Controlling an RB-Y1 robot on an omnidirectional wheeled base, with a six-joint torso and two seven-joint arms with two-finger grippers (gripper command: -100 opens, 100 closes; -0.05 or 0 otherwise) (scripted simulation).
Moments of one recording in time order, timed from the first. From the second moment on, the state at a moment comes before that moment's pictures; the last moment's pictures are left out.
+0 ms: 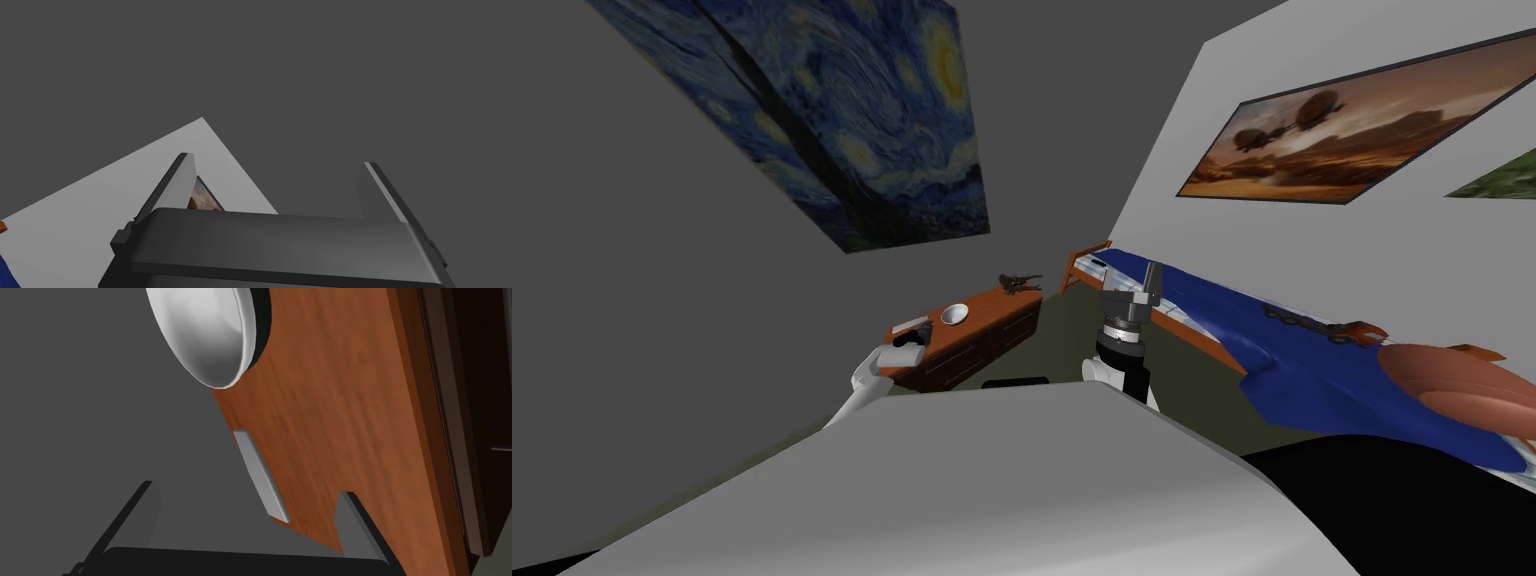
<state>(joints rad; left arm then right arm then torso) 0.03 0.43 0.06 -1.36 0.07 0.57 0.11 0.55 0.03 0.02 -2.32 -0.05 -0.63 -0.11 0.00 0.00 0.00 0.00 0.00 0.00</state>
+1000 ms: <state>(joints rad) -0.09 0.42 0.14 -1.15 0.08 0.82 0.10 0.55 0.03 0.02 -2.32 -0.05 -0.63 -0.11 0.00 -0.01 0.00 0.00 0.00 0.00</state>
